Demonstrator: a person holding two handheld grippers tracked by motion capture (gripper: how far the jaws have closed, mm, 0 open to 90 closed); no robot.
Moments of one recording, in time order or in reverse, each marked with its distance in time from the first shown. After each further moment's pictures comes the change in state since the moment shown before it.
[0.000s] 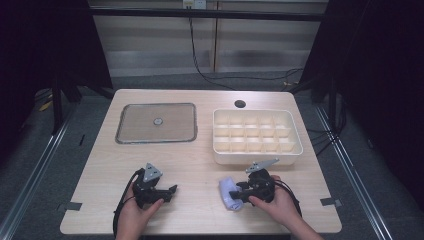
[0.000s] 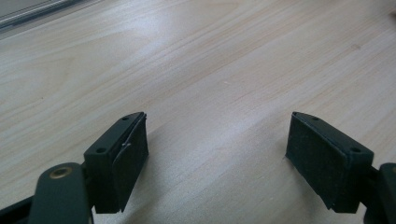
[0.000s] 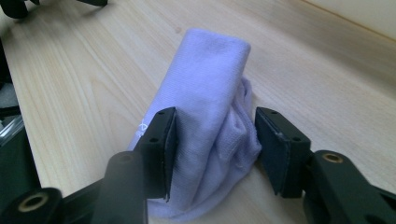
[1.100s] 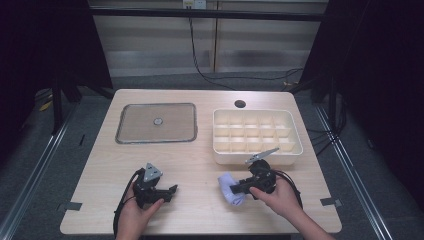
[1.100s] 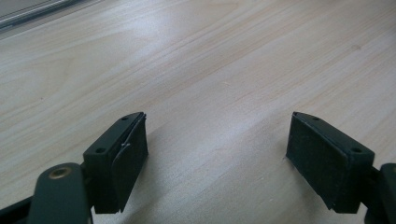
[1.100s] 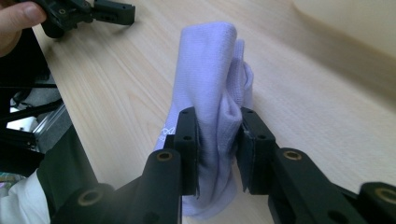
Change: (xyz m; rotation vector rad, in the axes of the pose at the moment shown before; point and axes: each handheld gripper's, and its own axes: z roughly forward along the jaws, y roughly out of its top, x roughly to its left) left arm 0.000 0.000 0.000 0.001 -0.001 -0.001; right arm 0.006 0.030 -0.024 0.069 0.053 0.087
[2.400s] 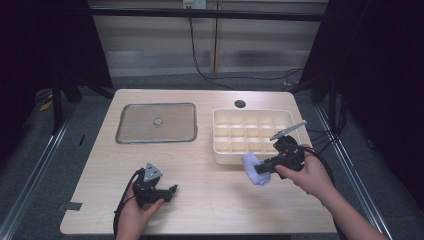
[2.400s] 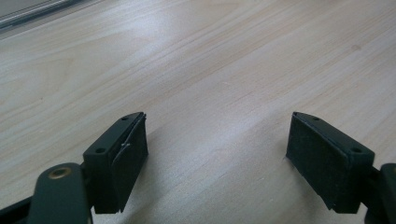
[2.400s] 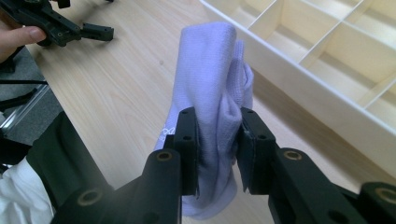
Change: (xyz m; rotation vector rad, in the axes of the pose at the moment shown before) left arm 0.000 0.000 0.000 -0.003 0.001 -0.003; right arm -0.015 0.034 -0.088 0.044 -0.115 -0.026
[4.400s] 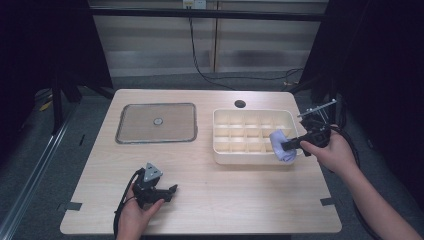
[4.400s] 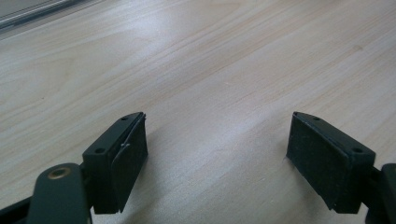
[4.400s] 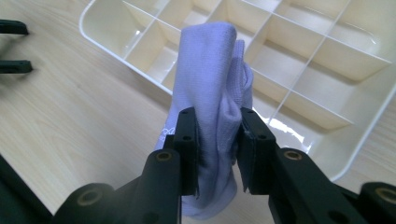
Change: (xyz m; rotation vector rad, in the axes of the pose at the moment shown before) left arm 0.000 0.000 0.000 -0.001 0.003 -0.002; right arm -0.071 0.009 -0.045 -0.015 -0.177 0.135
